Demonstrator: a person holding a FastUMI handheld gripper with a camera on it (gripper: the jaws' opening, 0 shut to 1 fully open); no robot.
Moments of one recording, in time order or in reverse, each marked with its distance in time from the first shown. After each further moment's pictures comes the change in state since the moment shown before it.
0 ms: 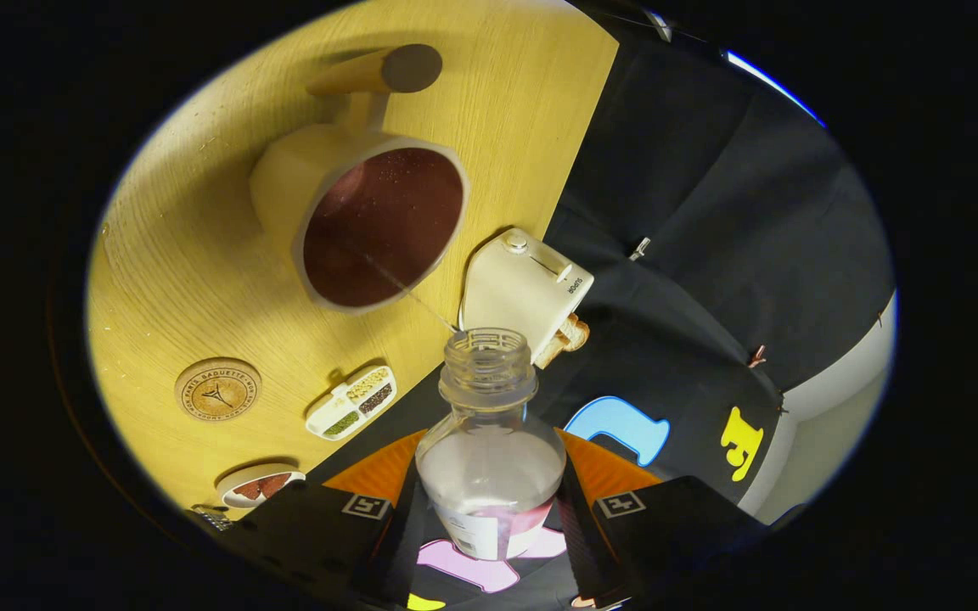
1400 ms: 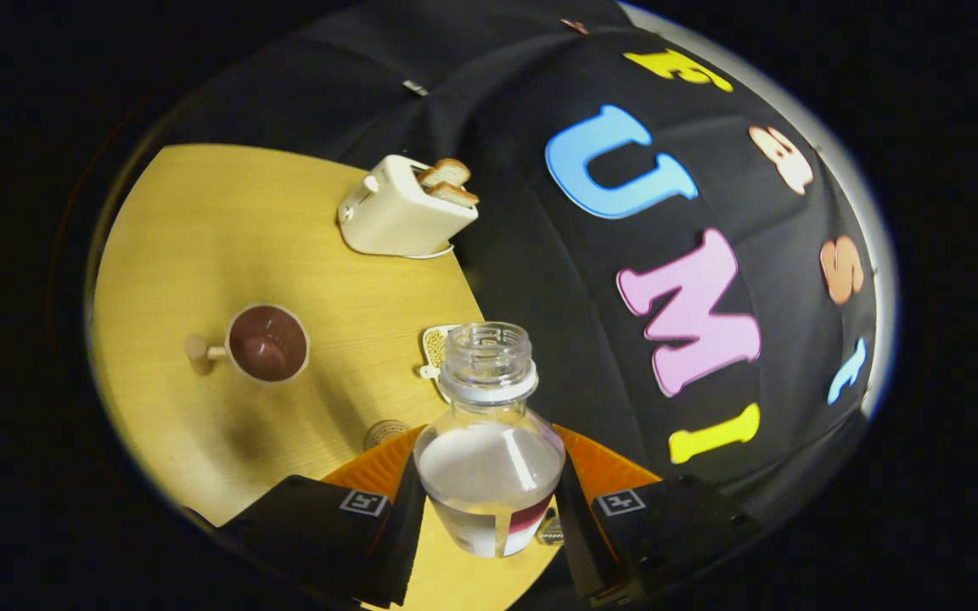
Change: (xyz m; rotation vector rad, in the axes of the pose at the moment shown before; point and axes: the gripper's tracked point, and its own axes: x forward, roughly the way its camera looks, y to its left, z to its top) arm -0.107 0.018 -0.078 1.408 0.430 0.206
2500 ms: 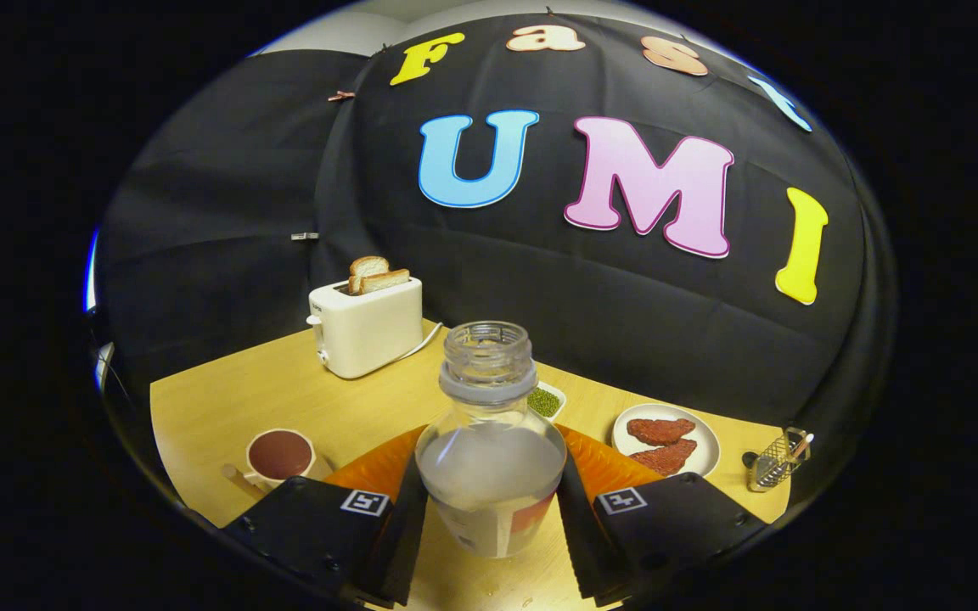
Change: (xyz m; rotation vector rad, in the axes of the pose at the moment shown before) arm 0.066 -0.004 -0.033 0.720 -0.279 0.172
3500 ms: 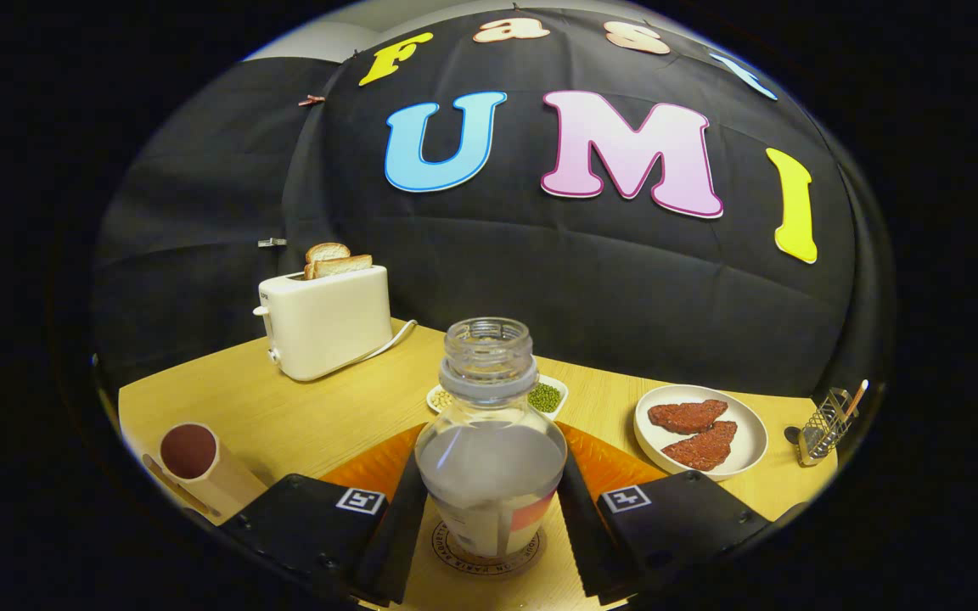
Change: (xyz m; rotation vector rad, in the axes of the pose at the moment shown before) arm 0.068 -0.013 -0.051 0.058 -0.047 -0.063
